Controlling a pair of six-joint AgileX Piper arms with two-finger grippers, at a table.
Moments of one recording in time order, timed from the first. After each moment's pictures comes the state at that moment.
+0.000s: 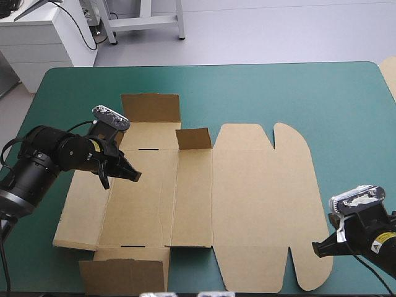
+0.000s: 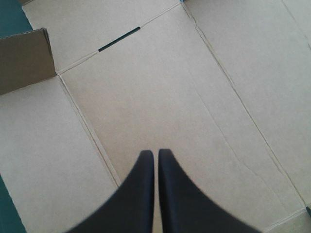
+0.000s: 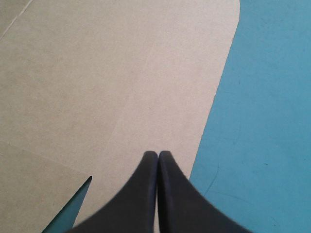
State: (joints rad) left arm -0.37 1.25 -1.23 -0.03 1.10 0.19; right arm 0.20 0.54 -0.74 0.06 1.05 -0.17
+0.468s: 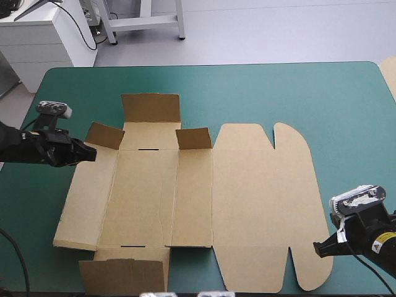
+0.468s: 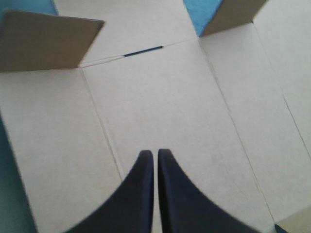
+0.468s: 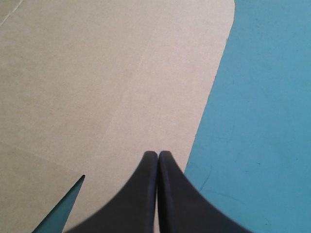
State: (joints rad) left arm 0.27 1.29 -1.23 -0.59 1.23 0.65; right arm 0.20 0.54 -0.74 0.04 1.05 -0.18
